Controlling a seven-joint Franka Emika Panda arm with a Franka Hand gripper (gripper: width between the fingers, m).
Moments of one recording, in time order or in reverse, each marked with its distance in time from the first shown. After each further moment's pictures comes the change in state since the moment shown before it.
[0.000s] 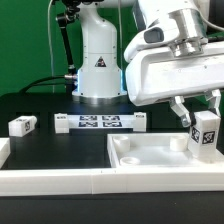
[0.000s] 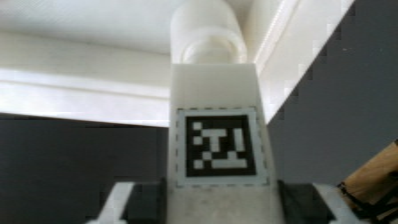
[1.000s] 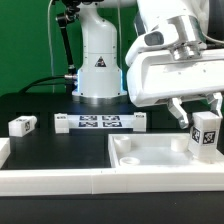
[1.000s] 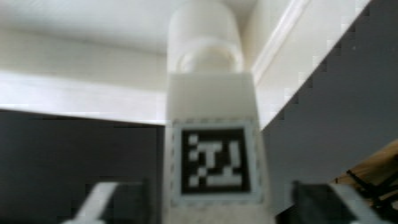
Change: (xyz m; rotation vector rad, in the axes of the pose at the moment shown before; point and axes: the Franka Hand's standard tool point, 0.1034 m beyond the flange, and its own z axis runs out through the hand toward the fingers) arm -0.008 -0.003 0.000 -0.023 0.054 -0.019
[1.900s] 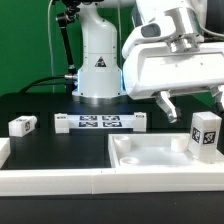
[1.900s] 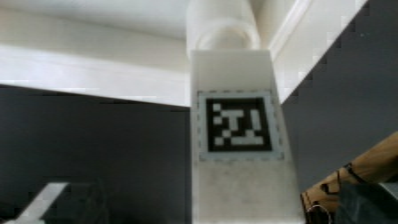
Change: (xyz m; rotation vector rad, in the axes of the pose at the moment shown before) arm 0.013 0.005 -0.014 0.002 -0.014 0.001
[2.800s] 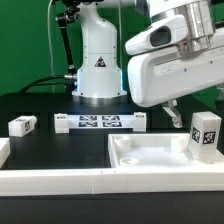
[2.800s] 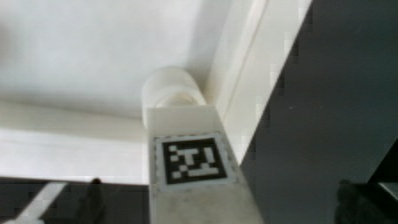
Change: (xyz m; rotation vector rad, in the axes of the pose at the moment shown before) arm -0.006 -0.011 0.006 0.184 -0.464 0.048
